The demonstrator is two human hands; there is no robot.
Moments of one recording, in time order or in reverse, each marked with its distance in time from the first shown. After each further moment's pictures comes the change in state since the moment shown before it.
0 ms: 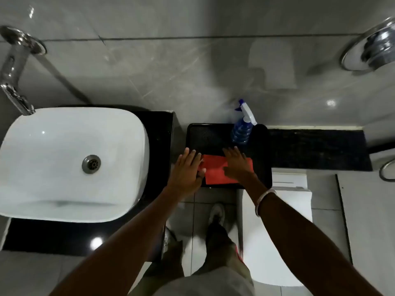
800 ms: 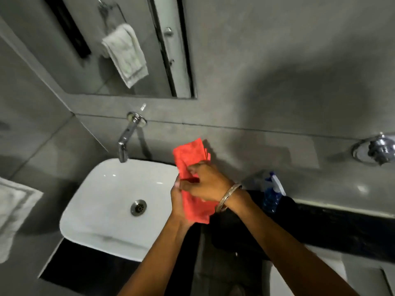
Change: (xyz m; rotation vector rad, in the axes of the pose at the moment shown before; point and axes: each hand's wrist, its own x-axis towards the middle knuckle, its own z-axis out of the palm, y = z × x) left_hand -0.052 -0.011 -0.177 -2.350 0.735 -0.246; right_hand -0.131 -0.234 -0.173 0.365 0.277 -0.608
